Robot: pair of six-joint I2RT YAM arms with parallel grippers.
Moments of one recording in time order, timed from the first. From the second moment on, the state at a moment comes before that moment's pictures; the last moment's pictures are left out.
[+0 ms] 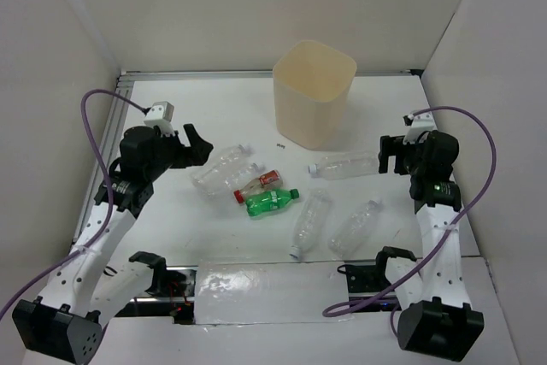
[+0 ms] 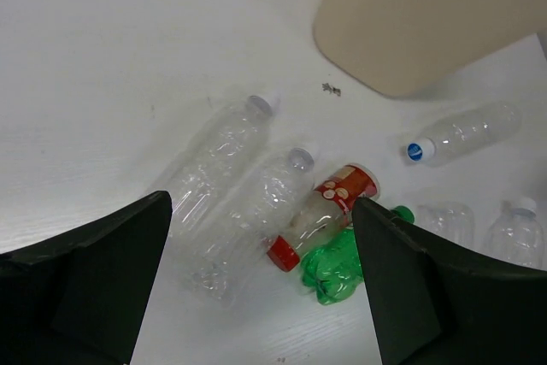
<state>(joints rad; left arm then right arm) -0.22 0.87 0.83 -0.35 0.10 -0.38 -0.23 0.83 0.77 -0.45 -0.23 -0.21</state>
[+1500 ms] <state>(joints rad) -0.37 1.75 1.18 -0.41 -0.06 -0.03 -0.25 0.93 0.76 -0.59 -0.54 -0.53</state>
